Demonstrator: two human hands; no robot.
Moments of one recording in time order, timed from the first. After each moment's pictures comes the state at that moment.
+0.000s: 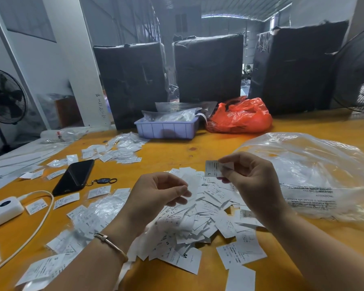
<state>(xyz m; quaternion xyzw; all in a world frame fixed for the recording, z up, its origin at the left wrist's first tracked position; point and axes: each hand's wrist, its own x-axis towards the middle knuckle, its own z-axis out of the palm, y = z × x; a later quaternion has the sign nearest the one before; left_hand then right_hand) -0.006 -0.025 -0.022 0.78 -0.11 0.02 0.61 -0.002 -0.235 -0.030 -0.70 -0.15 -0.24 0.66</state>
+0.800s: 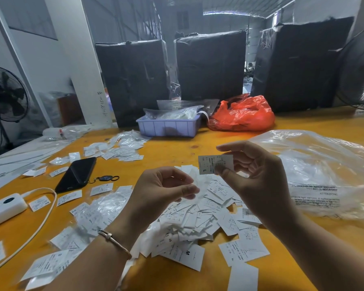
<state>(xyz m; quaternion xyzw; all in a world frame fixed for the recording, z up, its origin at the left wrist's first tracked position) -0.013 -0.028 -0.018 0.77 -0.17 0.05 0.61 -0.027 -0.225 -0.011 -0.72 -0.23 -0.33 0.57</state>
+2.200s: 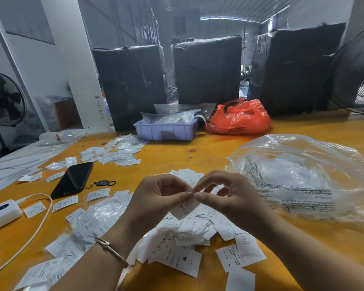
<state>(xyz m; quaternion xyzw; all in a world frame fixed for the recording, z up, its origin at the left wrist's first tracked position) -0.011 -0.031 -0.020 0.79 -0.19 0.06 0.59 -0.021 -0.219 -0.023 -0.82 -0.23 -0.13 0.51</state>
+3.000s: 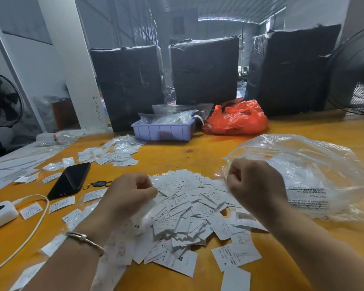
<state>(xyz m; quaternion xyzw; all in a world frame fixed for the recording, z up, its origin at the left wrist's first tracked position) 0.008 0.008 -0.015 0.92 -0.03 0.10 0.37 -0.011 -0.244 -0.016 -0.93 -0.04 -0.31 0.21</state>
